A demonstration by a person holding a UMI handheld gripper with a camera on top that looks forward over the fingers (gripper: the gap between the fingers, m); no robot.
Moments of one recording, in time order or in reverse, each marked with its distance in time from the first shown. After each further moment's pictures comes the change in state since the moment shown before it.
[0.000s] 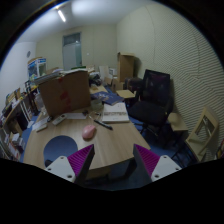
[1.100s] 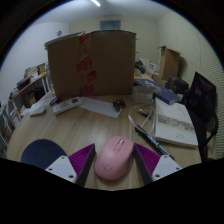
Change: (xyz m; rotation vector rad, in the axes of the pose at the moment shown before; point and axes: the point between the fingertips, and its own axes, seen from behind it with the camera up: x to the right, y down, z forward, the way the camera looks) arm -0.167 0.023 0.321 -0.070 -0.325 -0.259
